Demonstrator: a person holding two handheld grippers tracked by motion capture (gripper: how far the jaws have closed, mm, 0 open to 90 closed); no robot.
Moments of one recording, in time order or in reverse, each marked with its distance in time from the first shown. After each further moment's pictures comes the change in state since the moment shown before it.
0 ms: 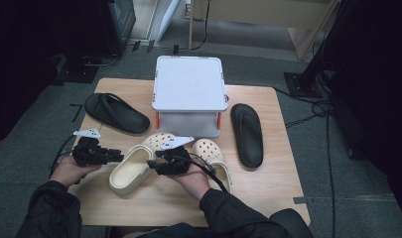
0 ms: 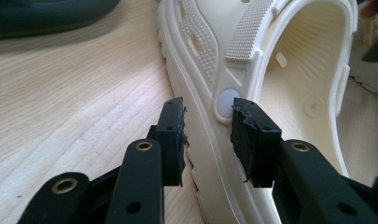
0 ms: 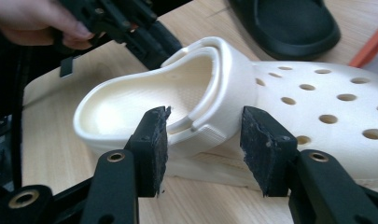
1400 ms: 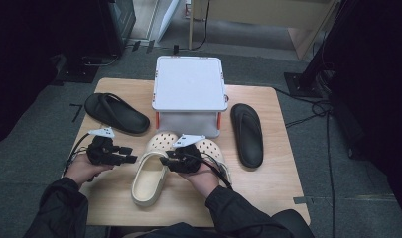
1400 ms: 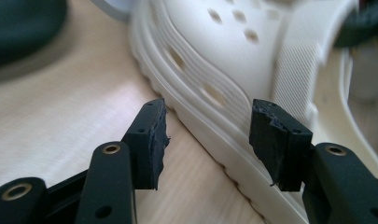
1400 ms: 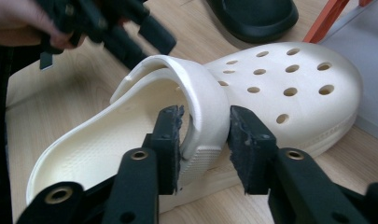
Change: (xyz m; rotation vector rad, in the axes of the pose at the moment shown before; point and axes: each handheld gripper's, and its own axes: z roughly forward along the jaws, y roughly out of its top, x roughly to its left) left arm -0.014 0.019 0.022 -0.046 -0.029 0.022; right arm -0.015 -0.007 -0.025 0.031 -0.057 0.037
